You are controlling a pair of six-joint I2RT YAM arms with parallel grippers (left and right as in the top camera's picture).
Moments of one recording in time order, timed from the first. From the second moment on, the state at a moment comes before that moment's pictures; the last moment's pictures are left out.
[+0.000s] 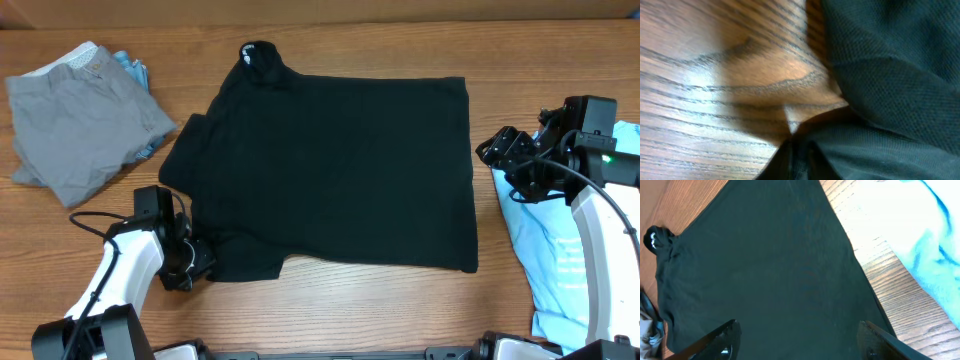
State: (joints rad) left arm 0.21 1.43 0.62 -0.78 0.17 -0.34; right arm -0.21 1.39 1.18 -0.93 -0.33 0.46
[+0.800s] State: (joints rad) left arm 0.21 1.44 0.83 -1.13 0.29 -0.26; right arm -0.36 1.39 1.18 -1.03 -0.33 0.48
